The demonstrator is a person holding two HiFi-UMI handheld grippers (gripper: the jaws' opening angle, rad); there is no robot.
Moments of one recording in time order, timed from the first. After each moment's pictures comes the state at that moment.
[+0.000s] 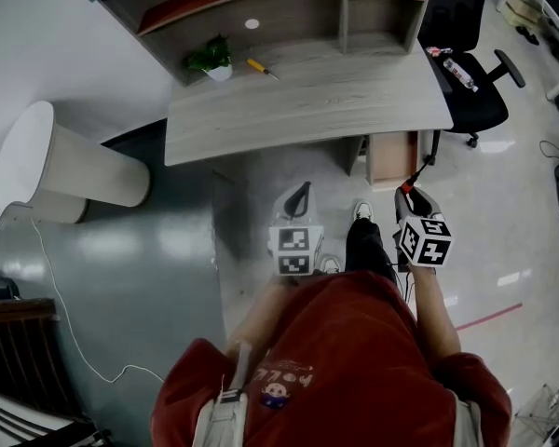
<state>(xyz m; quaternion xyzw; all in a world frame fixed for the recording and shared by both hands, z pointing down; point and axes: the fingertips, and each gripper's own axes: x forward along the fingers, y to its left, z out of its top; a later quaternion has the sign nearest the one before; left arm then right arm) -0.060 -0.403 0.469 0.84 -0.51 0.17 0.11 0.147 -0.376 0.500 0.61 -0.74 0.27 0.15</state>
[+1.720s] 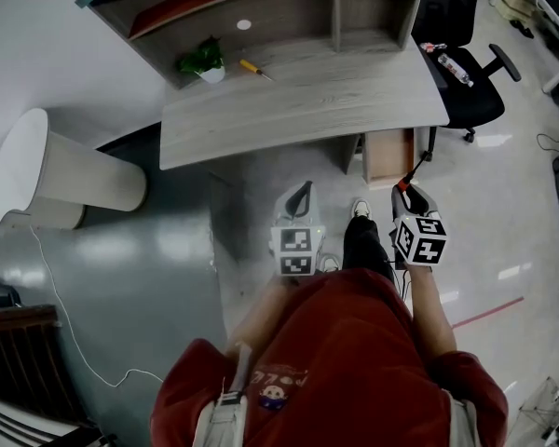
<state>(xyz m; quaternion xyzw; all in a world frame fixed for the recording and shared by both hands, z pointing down) -0.045 -0.407 0.471 0.85 -0.50 0.17 0.10 0.150 -0.380 0.504 0.62 -0.73 0.25 0.15</state>
